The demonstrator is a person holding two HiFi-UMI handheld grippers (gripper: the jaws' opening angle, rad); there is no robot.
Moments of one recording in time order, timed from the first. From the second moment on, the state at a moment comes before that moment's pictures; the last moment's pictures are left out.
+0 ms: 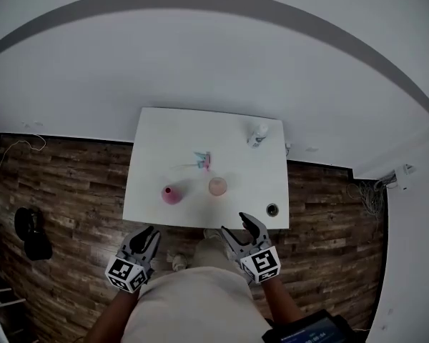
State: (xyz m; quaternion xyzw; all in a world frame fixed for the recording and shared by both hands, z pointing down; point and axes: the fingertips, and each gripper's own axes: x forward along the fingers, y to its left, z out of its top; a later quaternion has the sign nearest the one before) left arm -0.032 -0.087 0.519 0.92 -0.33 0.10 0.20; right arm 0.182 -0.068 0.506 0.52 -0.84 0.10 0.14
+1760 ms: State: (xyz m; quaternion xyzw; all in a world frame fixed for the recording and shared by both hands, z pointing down) left arm 0.038 -0.117 0.539 0.80 -0.54 0.16 0.21; right arm 0.219 -0.207 0.742 0.17 -0.91 0.05 0.38
